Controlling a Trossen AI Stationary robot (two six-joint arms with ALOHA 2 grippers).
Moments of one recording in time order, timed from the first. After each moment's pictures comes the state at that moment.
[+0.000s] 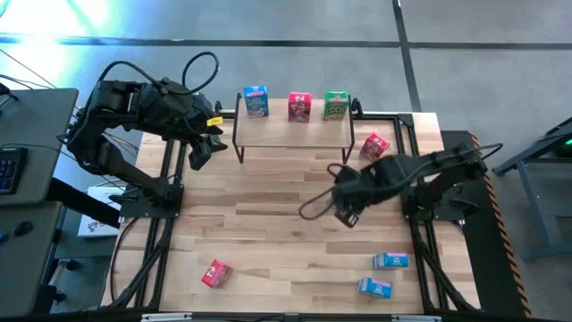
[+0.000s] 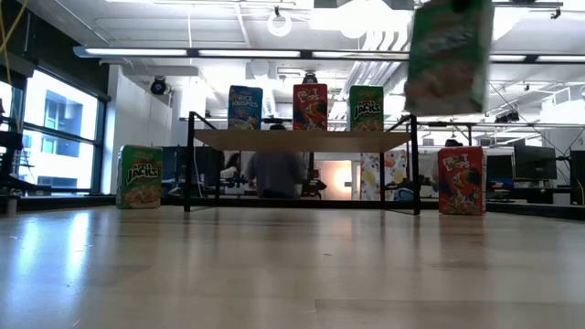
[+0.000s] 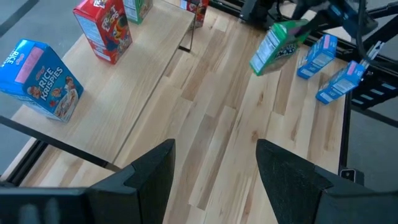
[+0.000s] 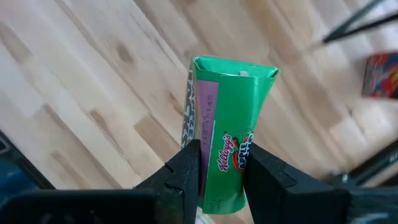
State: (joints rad) left arm 0.07 1.42 2.18 -1.56 -0.12 -0.30; right arm 0.29 1.59 1.75 -1.57 0.16 0.93
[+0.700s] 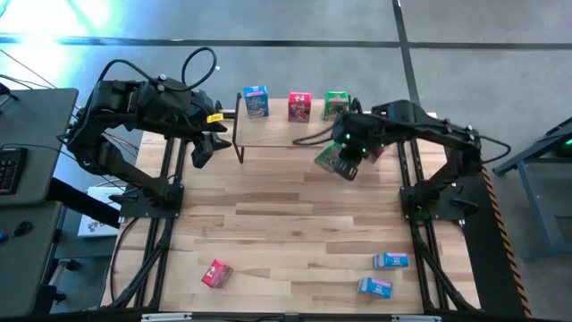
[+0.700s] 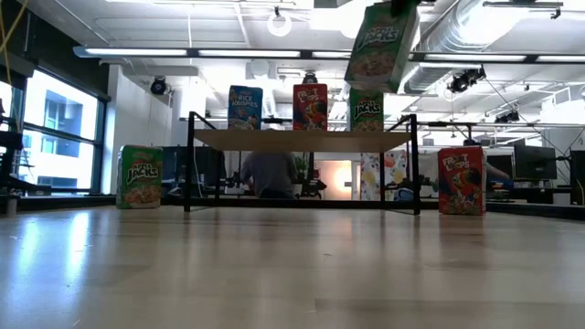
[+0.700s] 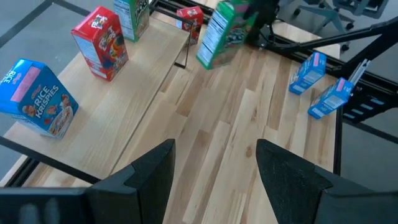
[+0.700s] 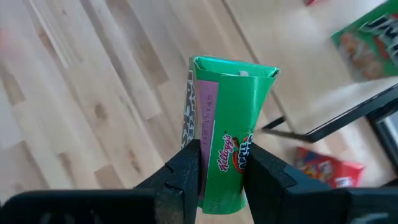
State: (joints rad) left arm 0.07 1.42 2.18 -1.50 -0.12 -0.30; right arm -0.08 1.59 1.97 -1.57 0.15 0.36
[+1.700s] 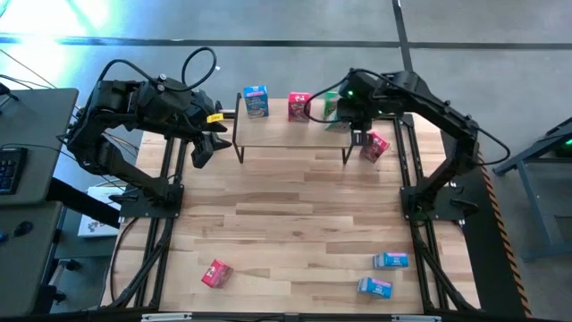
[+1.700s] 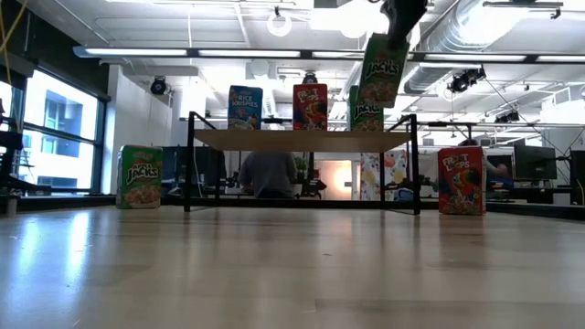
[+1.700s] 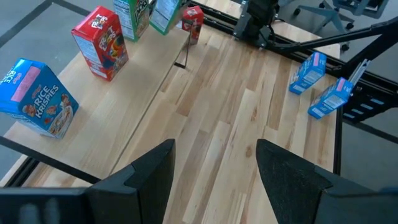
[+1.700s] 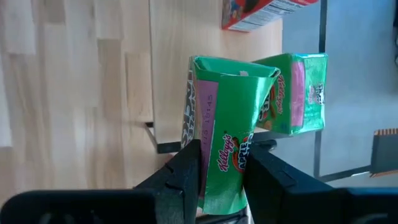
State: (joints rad) left arm 0.07 1.42 2.18 -1.50 -0.12 -0.30; right arm -0.39 1.62 2.01 -1.55 0.23 -0.48
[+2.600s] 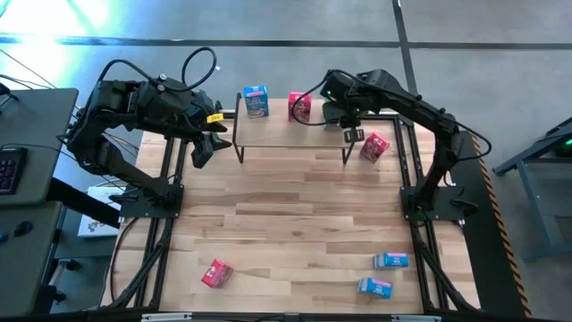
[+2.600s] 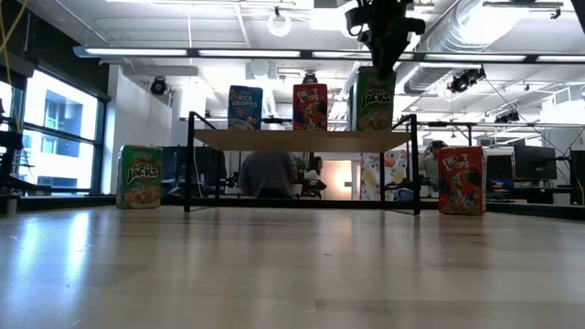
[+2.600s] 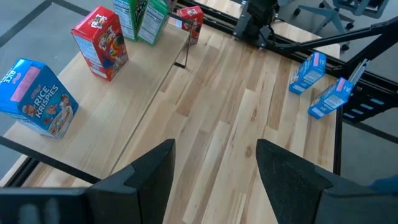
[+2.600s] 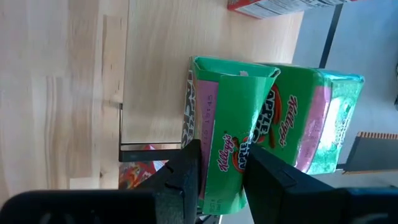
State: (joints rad) left arm 0.07 1.42 2.18 -1.50 -0.12 -0.30; right arm -0.44 1.76 2.01 -1.53 0.27 -0.66
